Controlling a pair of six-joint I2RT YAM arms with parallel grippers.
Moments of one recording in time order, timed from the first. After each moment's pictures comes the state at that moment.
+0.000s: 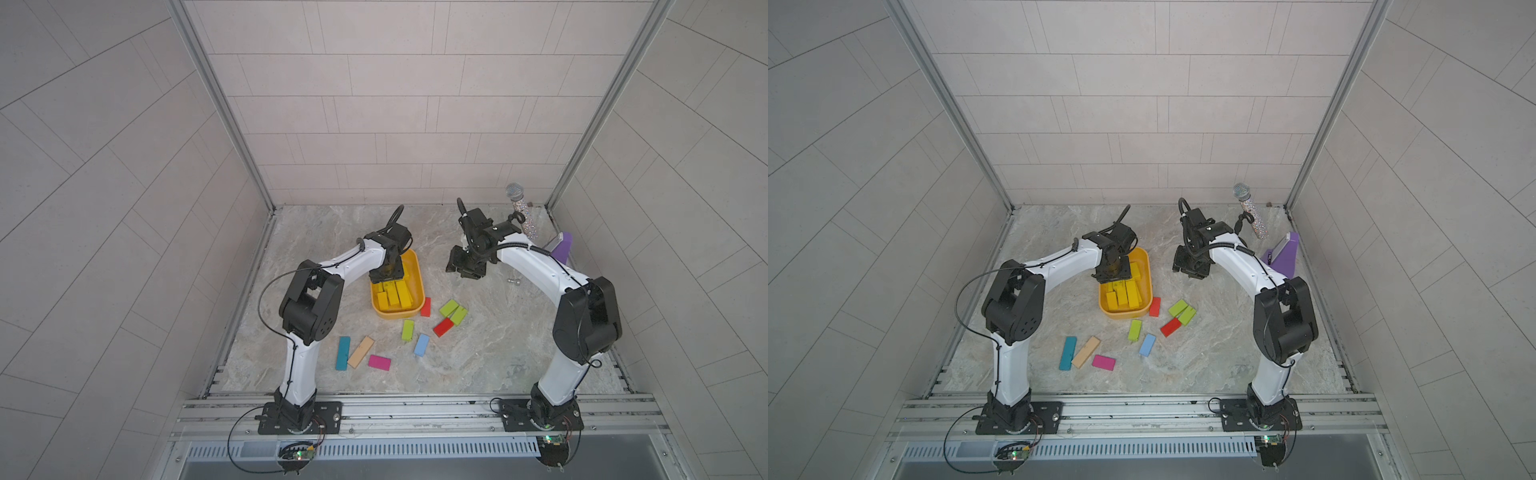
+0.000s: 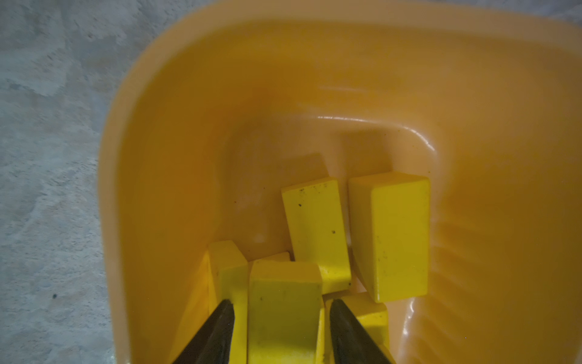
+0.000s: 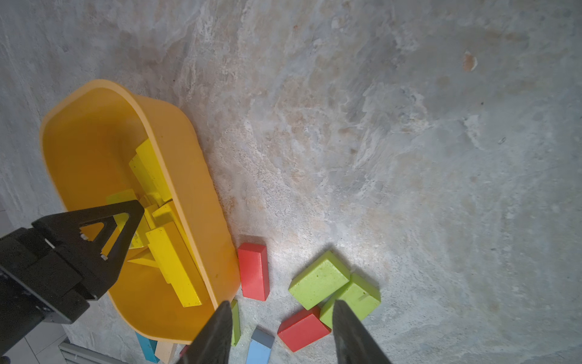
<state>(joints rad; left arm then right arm) -0.55 2.02 1.56 -0.86 -0.14 -0.71 0.35 1.76 1.49 -0.96 -0.19 0.65</state>
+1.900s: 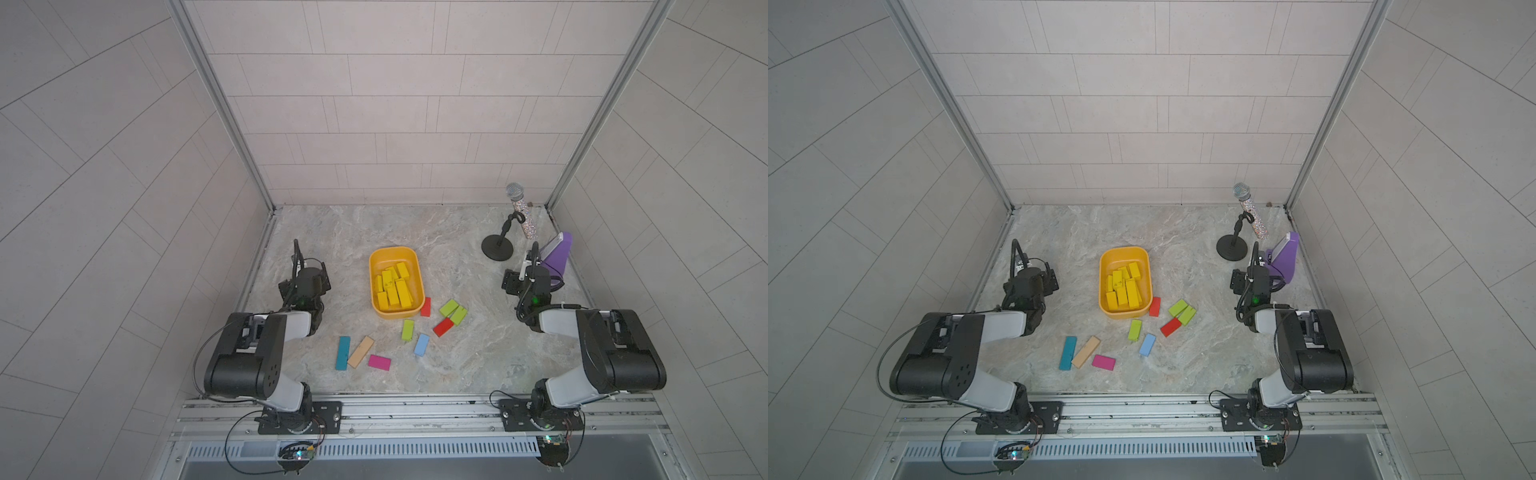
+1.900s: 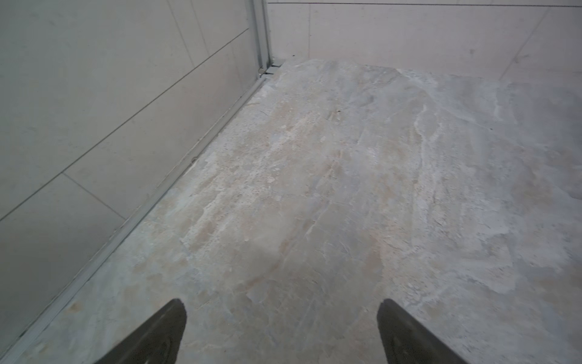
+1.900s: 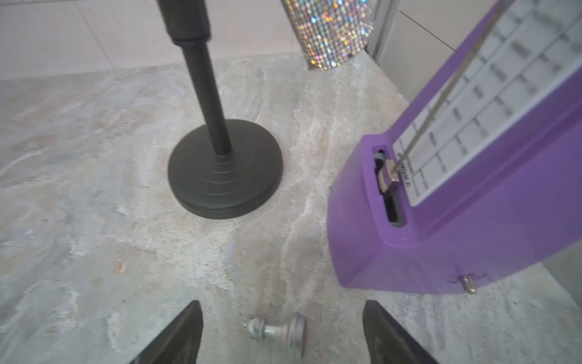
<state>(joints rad) -0.06 1.54 0.42 0.61 -0.45 -0.13 -0.06 1.53 0.40 0.68 0.17 0.09</state>
